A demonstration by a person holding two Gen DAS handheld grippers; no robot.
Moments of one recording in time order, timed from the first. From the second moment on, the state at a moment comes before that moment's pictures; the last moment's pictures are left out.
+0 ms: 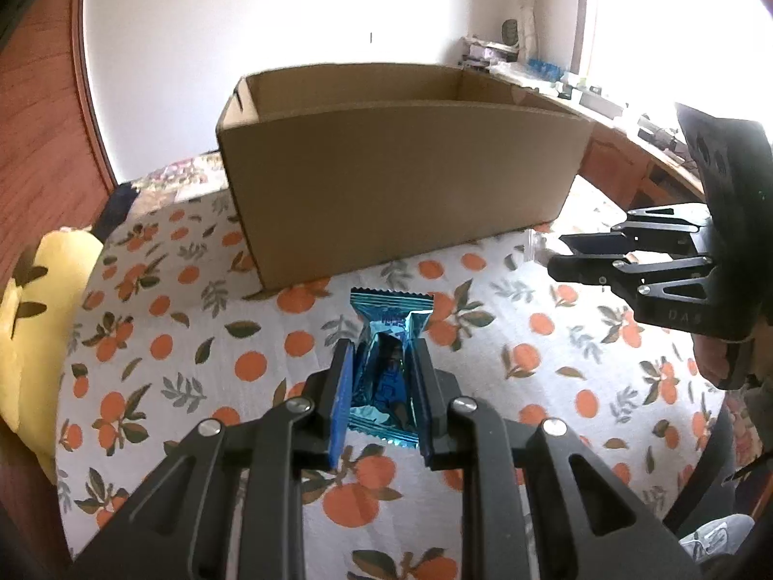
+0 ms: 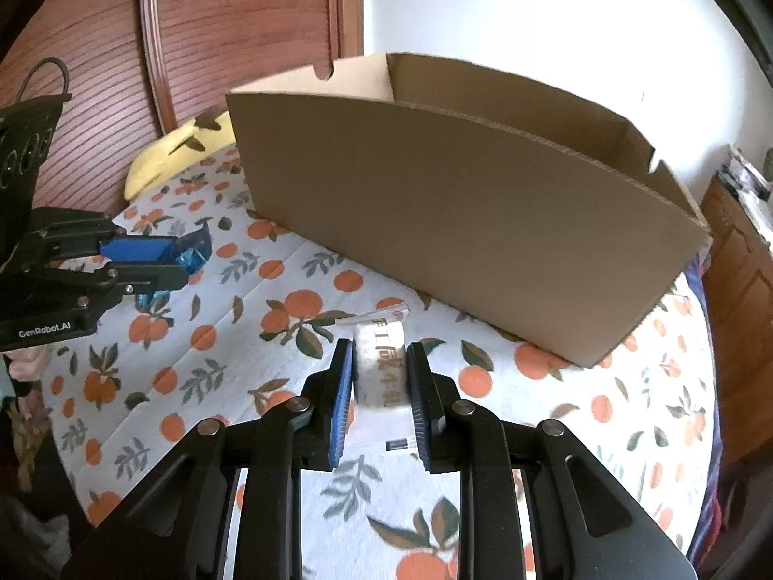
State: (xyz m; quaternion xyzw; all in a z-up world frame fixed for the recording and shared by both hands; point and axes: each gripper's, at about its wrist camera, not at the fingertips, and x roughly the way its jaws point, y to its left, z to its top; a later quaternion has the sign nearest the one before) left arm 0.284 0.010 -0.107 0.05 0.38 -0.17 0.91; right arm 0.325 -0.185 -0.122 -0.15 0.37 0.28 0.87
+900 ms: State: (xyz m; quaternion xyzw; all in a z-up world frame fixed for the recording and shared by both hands) left arm 0.257 -0.022 -0.057 0.05 0.33 -0.19 0.92; right arm 0.289 -0.239 -0.086 -0.11 0.35 0.24 0.90
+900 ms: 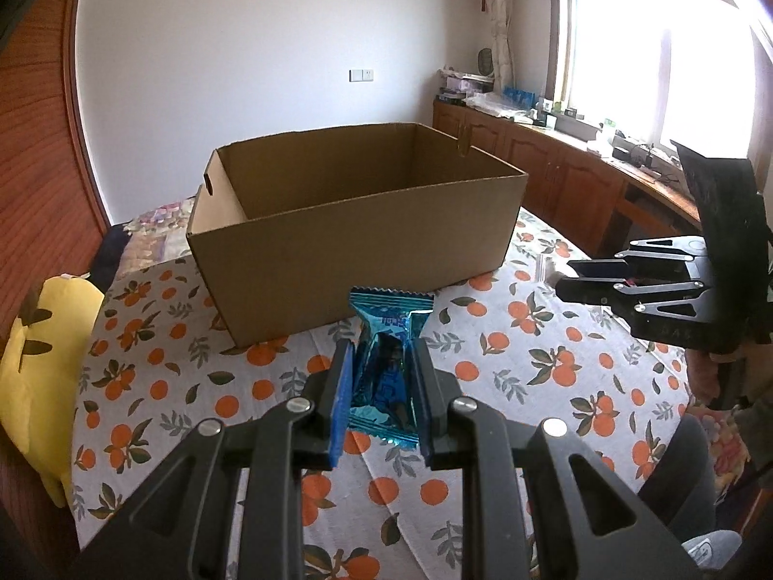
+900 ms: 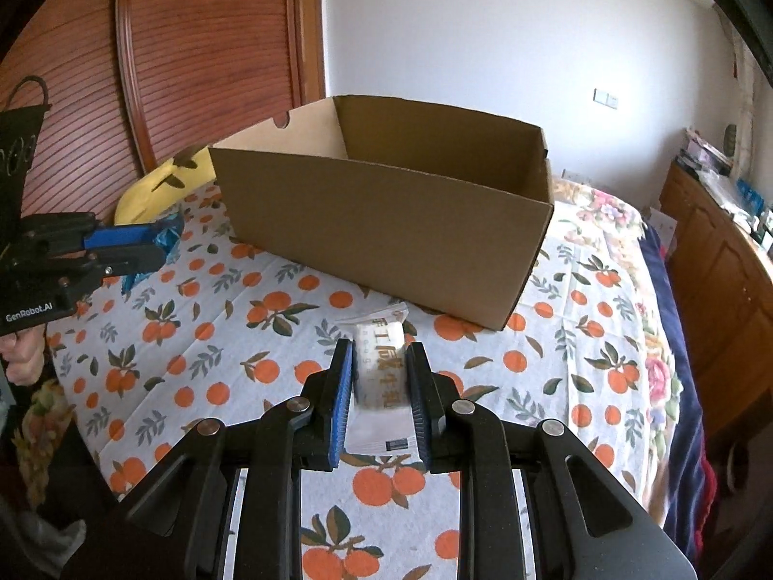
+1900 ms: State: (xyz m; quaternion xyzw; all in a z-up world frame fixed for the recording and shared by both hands) left arm 0.278 -0.028 0.008 0.05 0.27 -0.19 0.94; right arm 0.287 -0.246 -0.029 -0.12 0.31 0.22 0.92
